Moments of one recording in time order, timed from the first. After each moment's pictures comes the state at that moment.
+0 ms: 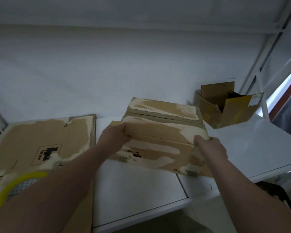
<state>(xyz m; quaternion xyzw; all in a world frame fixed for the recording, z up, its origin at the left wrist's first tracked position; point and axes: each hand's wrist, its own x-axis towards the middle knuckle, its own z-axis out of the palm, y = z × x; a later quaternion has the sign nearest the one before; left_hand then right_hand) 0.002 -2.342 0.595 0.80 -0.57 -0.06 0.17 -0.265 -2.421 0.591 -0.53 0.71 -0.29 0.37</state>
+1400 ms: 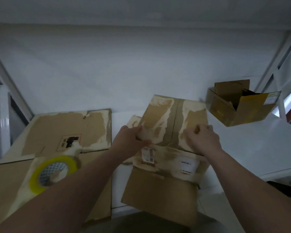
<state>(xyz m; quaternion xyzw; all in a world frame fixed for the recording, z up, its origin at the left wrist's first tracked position) -0.004 -2.295 0.583 0.80 -0.53 -0.16 0.24 -0.222 -2.405 0.589 -0.73 0.62 -0.16 0.24</state>
